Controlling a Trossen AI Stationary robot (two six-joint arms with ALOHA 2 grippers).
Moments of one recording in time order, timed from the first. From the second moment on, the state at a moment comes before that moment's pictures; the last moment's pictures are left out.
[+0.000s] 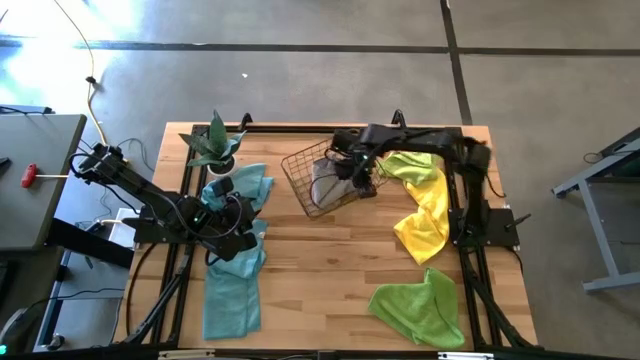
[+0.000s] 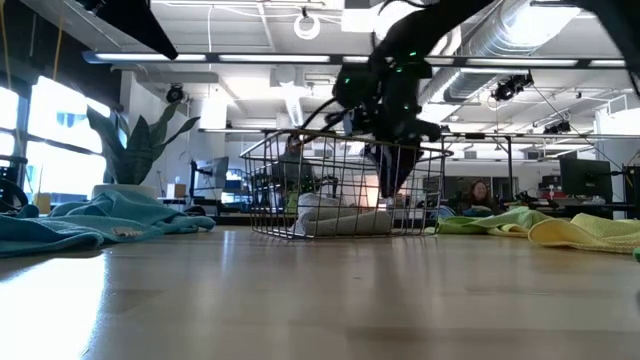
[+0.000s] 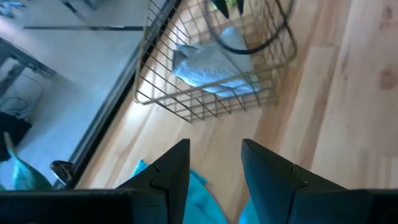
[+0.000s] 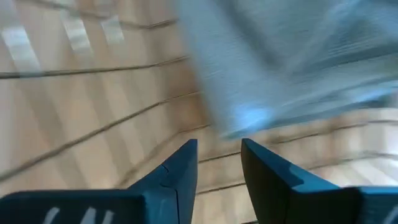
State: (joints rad) left arm -0.41 1.17 1.01 -1.05 -0.88 -0.63; right arm -0.39 1.93 1.46 -0.93 -0.12 -0.62
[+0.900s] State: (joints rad) left arm -0.41 1.17 1.01 -1.04 -0.90 -0.68; right arm -0.35 1.79 1.42 -0.60 -0.04 -0.35
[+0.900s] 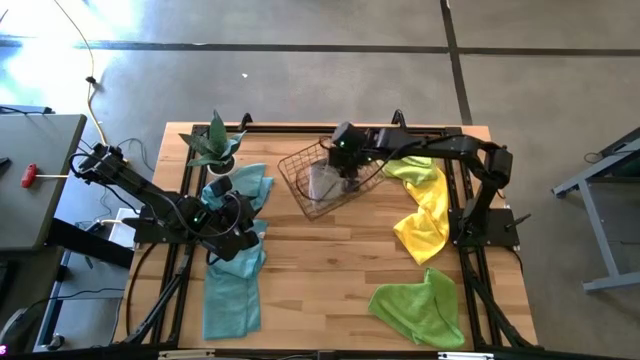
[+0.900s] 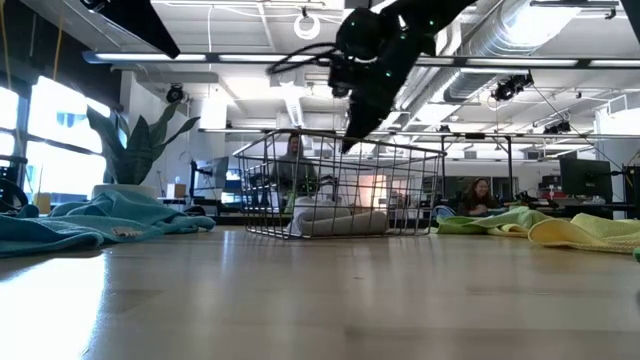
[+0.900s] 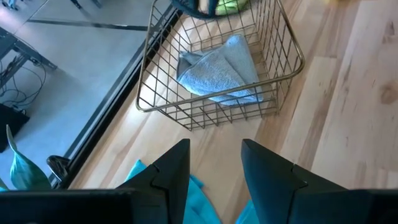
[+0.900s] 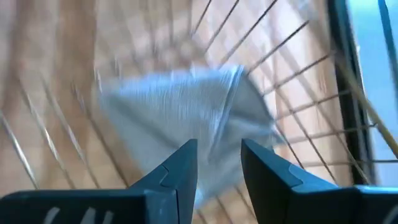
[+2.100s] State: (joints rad) left arm -0.41 1.17 1.01 -1.04 -0.86 -0.68; right arm -0.09 1.55 0.81 0.00 -0.18 0.18
